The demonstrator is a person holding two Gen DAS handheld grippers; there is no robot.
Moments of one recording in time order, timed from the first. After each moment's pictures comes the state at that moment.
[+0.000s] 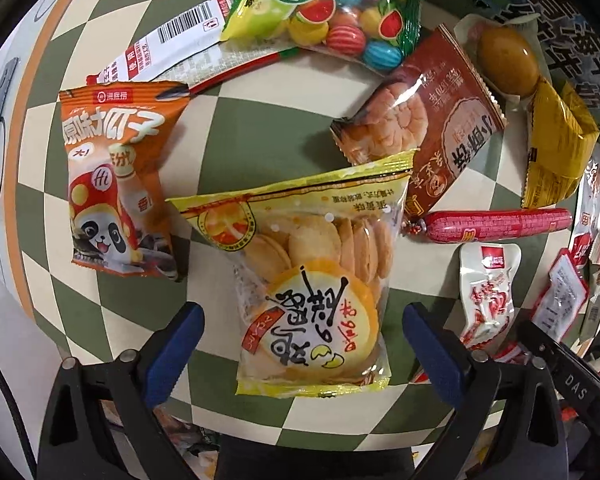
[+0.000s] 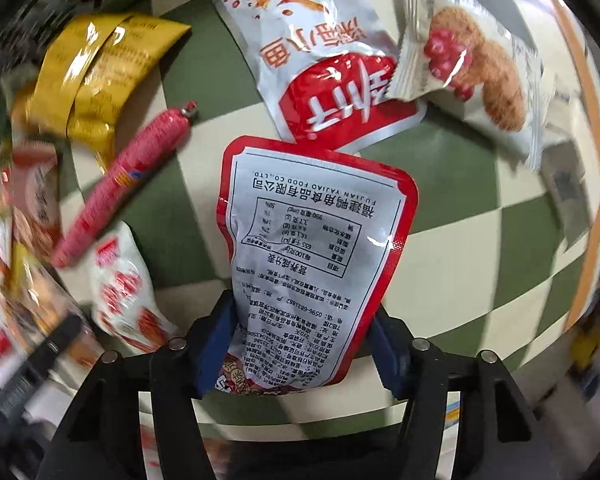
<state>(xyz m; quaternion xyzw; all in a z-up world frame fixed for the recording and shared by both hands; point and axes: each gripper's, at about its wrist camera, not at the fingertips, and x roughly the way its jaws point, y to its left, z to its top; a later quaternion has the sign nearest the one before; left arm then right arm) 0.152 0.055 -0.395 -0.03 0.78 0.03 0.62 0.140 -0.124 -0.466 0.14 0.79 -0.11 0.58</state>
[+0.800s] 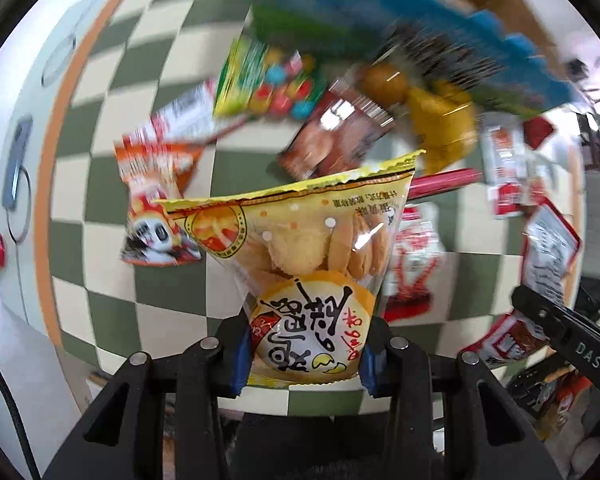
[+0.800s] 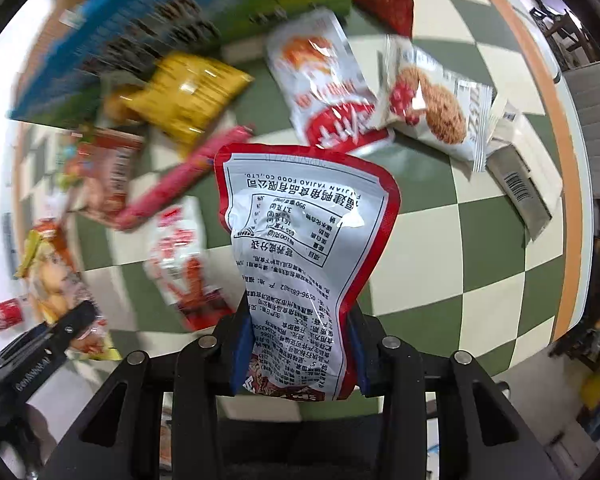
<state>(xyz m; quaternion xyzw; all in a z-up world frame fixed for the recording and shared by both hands) 0.097 0.016 -0.345 0.00 0.71 -0.07 0.70 0.065 -0.059 -0.392 0.17 0.72 -0.06 0.67</state>
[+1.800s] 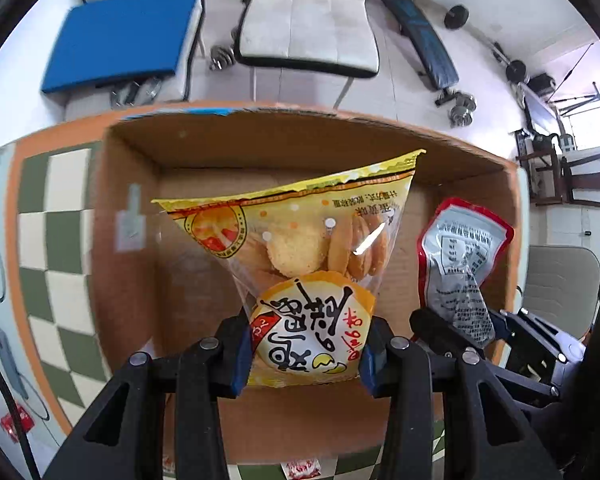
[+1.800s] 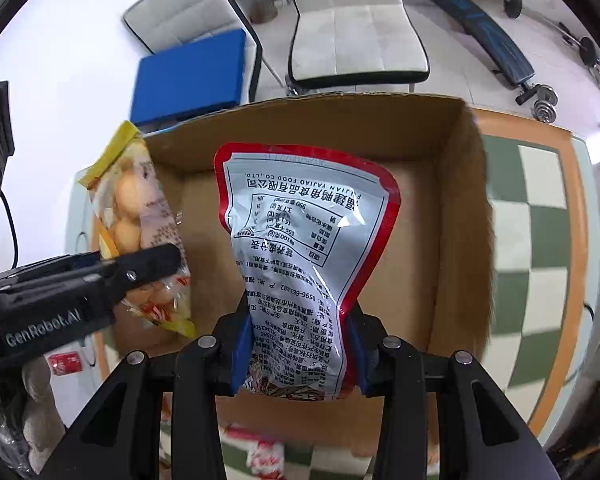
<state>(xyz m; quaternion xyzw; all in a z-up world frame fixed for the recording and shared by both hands) 0.449 -0.055 -0.275 -0.03 0.72 -0.13 0.68 0.412 -0.147 -0.301 0.14 0.67 0.07 0.73</state>
